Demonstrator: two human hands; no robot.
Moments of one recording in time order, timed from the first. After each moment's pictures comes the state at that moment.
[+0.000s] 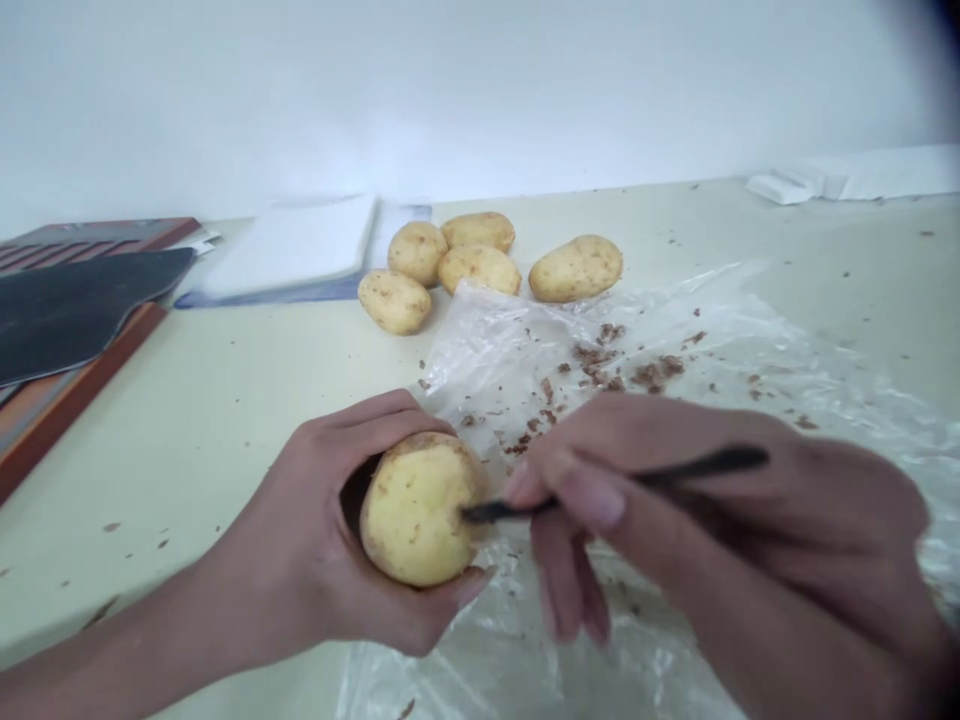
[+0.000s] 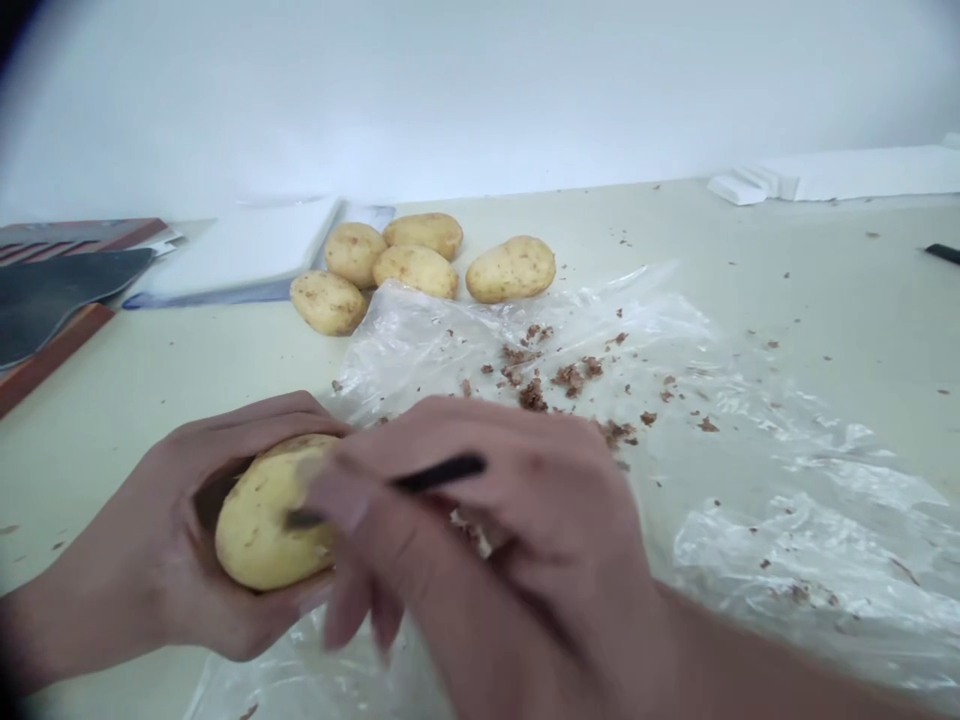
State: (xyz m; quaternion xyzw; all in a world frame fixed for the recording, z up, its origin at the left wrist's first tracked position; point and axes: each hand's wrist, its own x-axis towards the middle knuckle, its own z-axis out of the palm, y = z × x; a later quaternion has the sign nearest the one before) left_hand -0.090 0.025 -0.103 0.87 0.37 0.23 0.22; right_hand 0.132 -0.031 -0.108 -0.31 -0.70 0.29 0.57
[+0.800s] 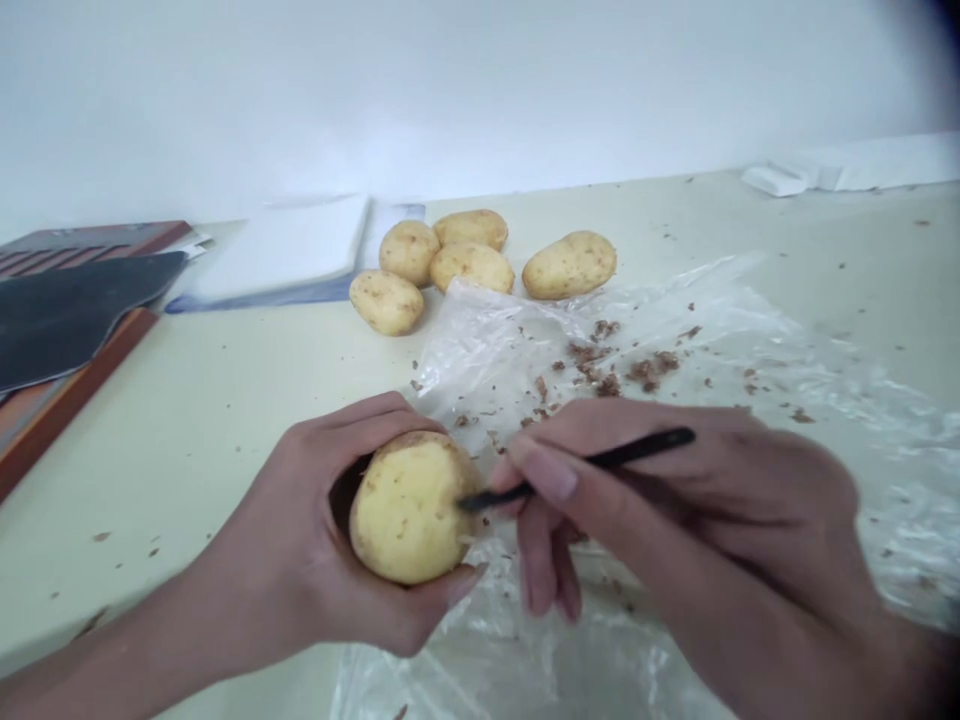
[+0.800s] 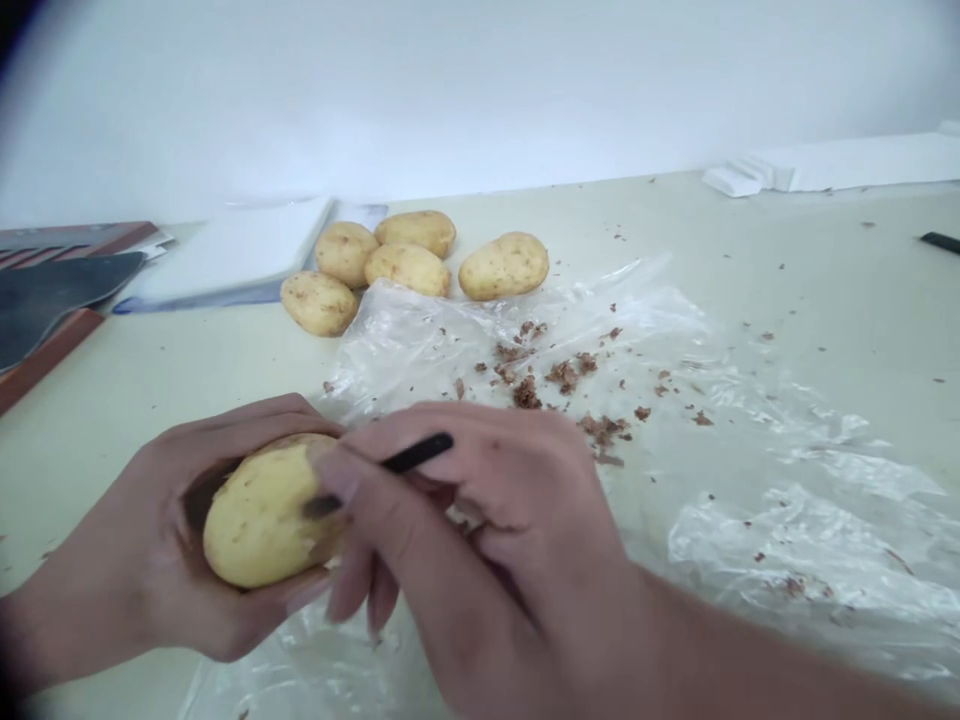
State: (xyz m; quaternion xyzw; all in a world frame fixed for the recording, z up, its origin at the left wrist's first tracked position) left_hand -0.087 0.027 -0.105 0.87 0.35 0.26 0.21; right_hand 0.114 -0.017 -0.092 -0.33 -0.70 0.34 0.54
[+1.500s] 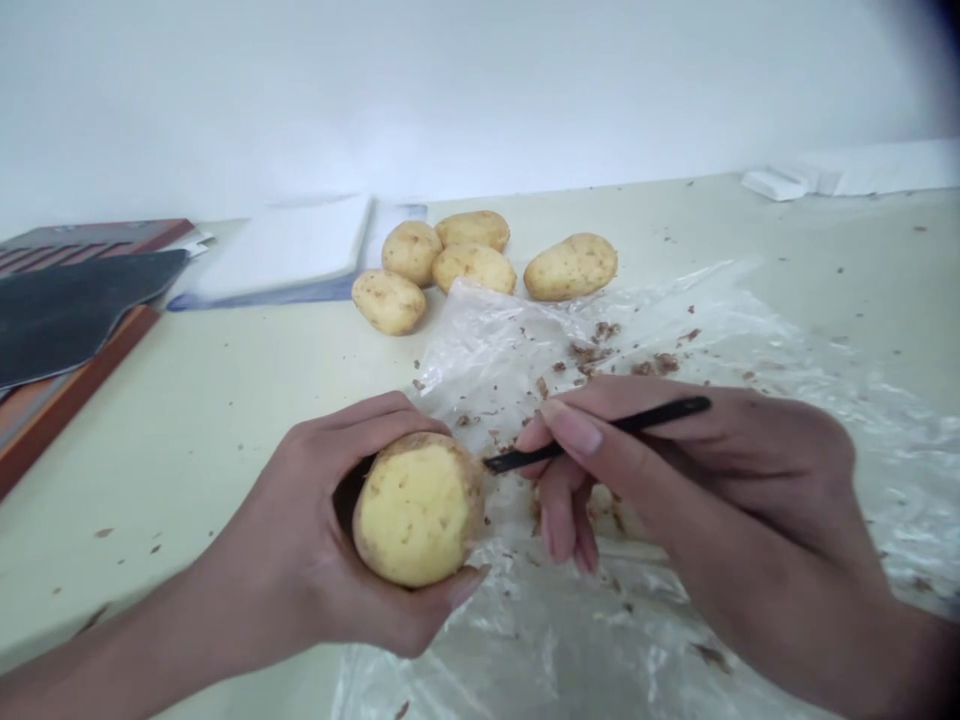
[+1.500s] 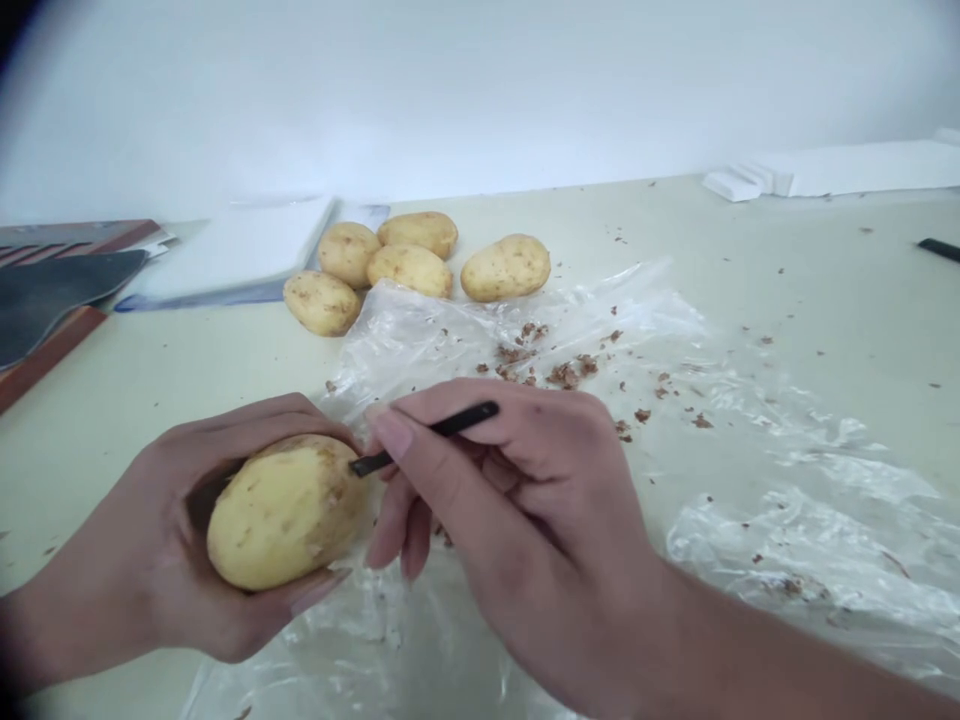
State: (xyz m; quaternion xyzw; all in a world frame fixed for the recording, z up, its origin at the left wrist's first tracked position) left_hand -0.086 0.029 -0.101 0.85 0.42 0.20 0.23; right_hand 0.138 -0.025 -0.111 -0.33 -0.65 0.41 0.54
